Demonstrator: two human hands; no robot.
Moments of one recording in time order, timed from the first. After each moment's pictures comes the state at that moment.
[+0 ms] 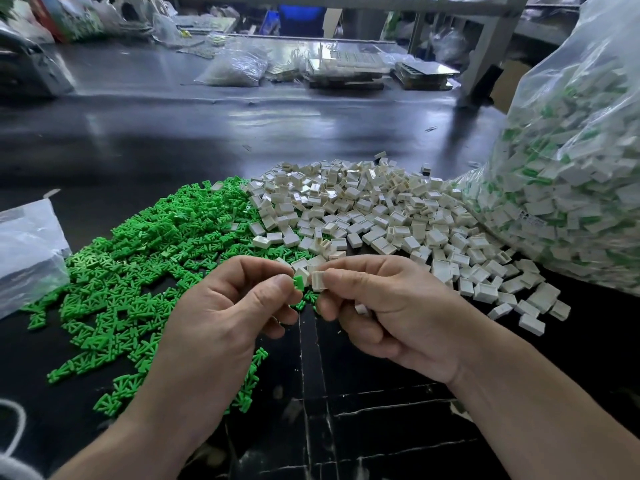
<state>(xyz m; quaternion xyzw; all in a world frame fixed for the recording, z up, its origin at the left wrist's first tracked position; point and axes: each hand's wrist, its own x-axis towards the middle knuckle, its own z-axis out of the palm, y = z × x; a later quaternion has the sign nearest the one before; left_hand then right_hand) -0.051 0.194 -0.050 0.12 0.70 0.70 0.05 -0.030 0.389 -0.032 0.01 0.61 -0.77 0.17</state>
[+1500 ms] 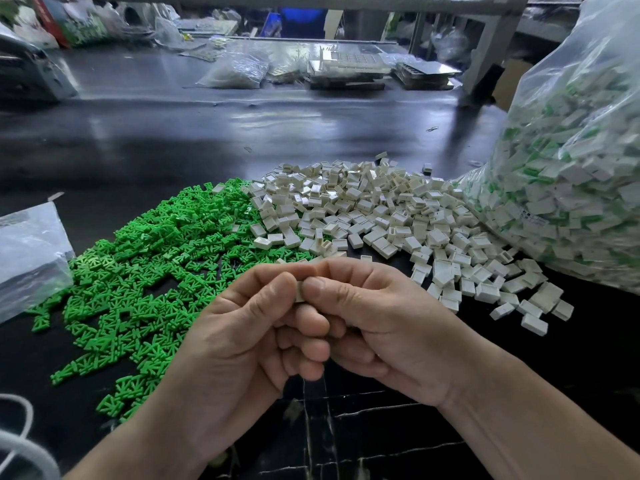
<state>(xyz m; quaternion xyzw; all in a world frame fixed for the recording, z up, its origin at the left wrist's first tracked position) -0.045 0.202 -0.043 0.14 0.38 0.87 0.30 -0.022 0.371 -0.030 -0.04 0.56 -0.80 0.20</state>
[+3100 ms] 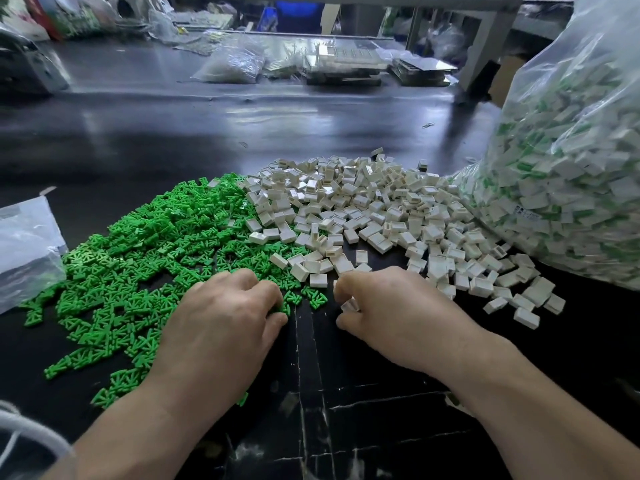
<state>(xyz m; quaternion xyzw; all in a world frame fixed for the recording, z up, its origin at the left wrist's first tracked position) -0.061 0.190 -0.061 0.26 0.95 0.09 -0.12 -0.028 0.387 -0.029 -0.01 0.99 -0.14 0.08</state>
